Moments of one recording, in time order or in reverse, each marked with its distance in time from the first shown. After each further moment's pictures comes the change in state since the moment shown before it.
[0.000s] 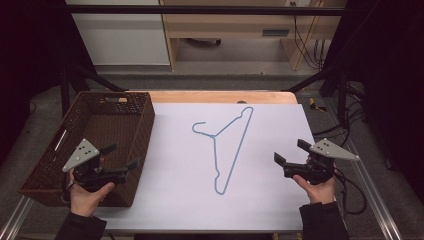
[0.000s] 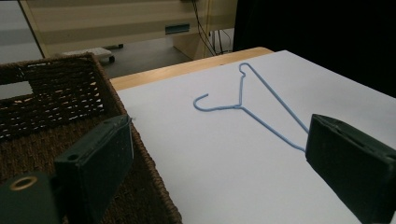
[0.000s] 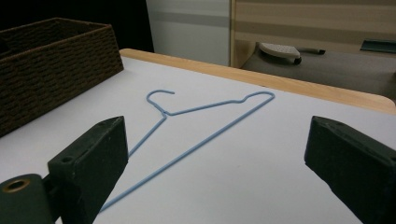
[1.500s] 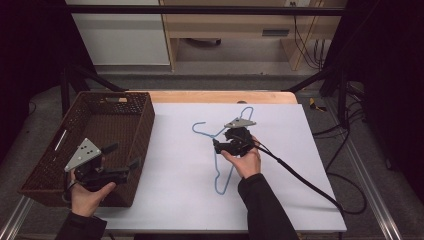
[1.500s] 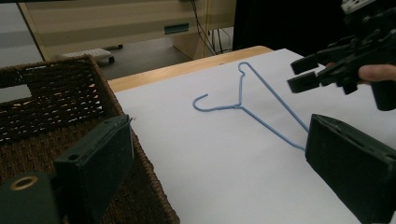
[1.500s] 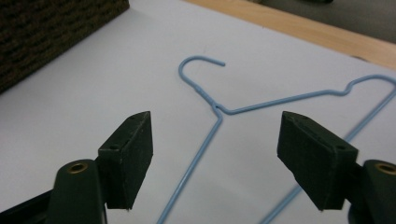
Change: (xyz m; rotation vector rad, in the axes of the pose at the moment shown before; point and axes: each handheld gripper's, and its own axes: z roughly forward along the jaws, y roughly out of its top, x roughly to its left) left arm -0.002 0.002 0.001 -0.001 0.001 0.006; right arm 0.097 0.019 0.176 0.319 -0.018 -0.059
